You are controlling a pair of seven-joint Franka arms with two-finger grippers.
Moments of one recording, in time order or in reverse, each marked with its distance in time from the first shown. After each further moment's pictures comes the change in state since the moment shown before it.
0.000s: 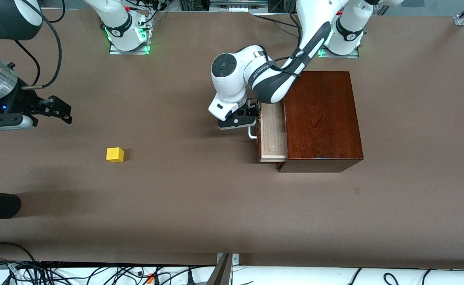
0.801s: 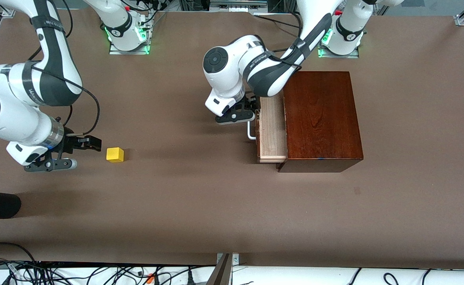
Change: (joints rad) left arm -0.002 -0.024 -0.017 0.135 -0.019 -0.259 0.080; right arm 0.001 0.273 0.004 -0.003 0.001 0.148 0.000
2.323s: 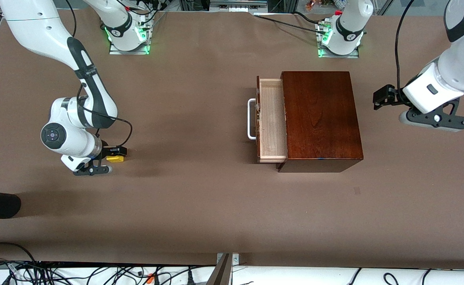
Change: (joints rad) left arm 0.533 -0.527 0.238 -0.158 -0.270 -0.241 1.047; right arm -0.002 0.171 -0.003 -0.233 0.004 0.353 0.000
